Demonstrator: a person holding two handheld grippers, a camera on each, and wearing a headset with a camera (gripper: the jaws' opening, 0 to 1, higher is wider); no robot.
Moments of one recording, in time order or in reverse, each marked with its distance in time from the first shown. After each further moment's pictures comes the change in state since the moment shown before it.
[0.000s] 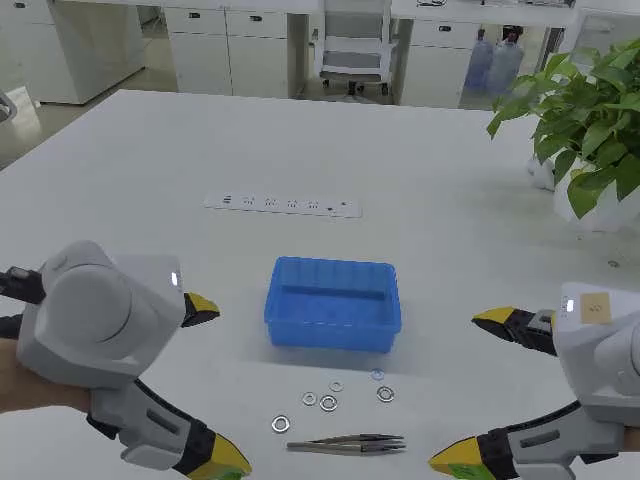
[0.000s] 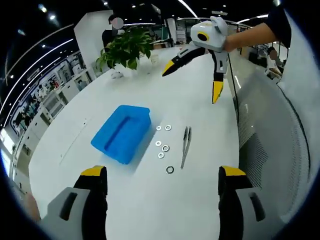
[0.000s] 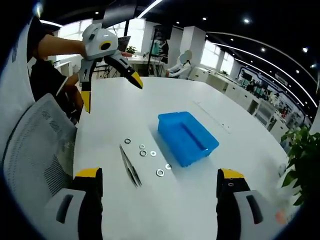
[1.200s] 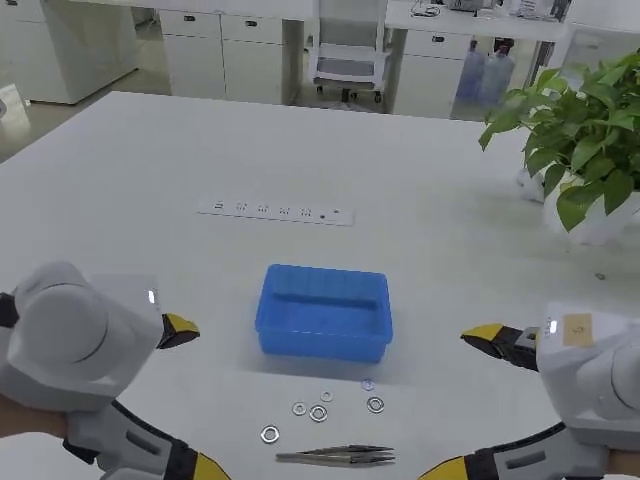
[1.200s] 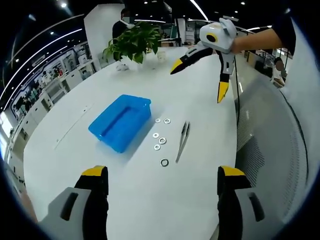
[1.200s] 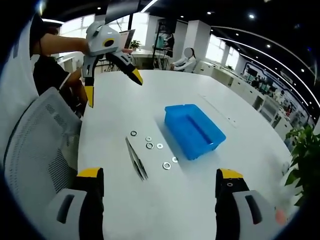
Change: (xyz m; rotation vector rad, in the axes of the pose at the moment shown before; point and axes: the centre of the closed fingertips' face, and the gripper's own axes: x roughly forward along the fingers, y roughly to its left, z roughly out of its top) left arm -0.002 -0.003 -0.007 -0.070 -0.022 0.000; right arm 0.000 0.004 0.000 -0.007 0.028 -0.006
